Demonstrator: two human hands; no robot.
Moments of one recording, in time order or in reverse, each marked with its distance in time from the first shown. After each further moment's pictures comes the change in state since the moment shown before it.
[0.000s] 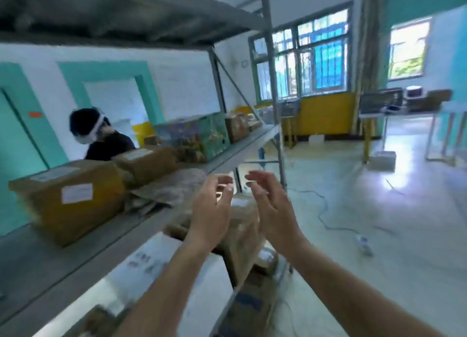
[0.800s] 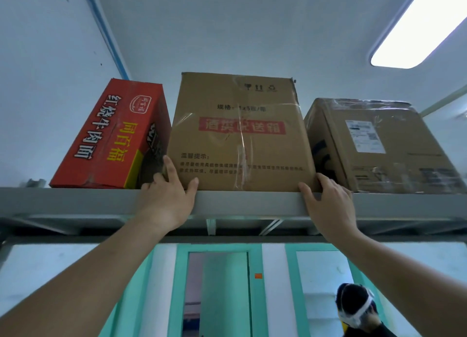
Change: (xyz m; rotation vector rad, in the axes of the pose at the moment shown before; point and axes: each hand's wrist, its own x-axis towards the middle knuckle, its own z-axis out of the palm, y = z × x) left_hand 0.193 0.196 -0.415 1.413 1.006 -0.290; right_hand 0.376 -0.256 0.246 -0.008 0.004 -0.663
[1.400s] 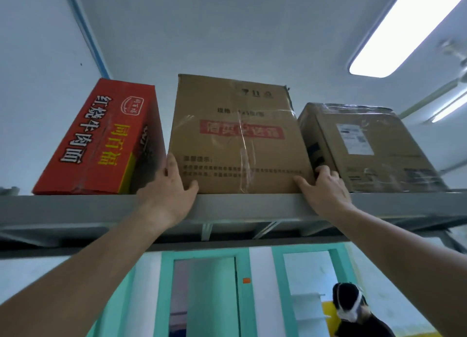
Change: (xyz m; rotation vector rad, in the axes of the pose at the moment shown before) left_hand 0.004 0.002 -0.019 -0.142 0.028 0.111; right_hand 0.031 -0.017 -0.007 -0.145 -0.134 0.210
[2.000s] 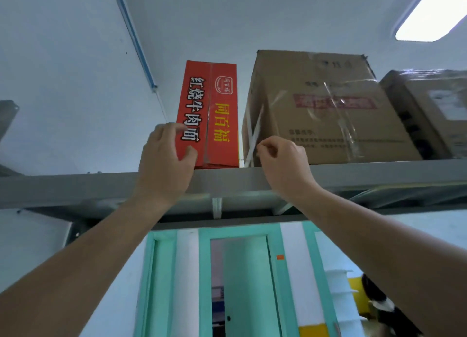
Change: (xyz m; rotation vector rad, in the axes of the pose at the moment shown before) left_hand -0.002 -0.206 -0.083 -0.380 0.386 0.242; right_hand -0.141 -0.263 0.102 0.475 0.032 -0.350
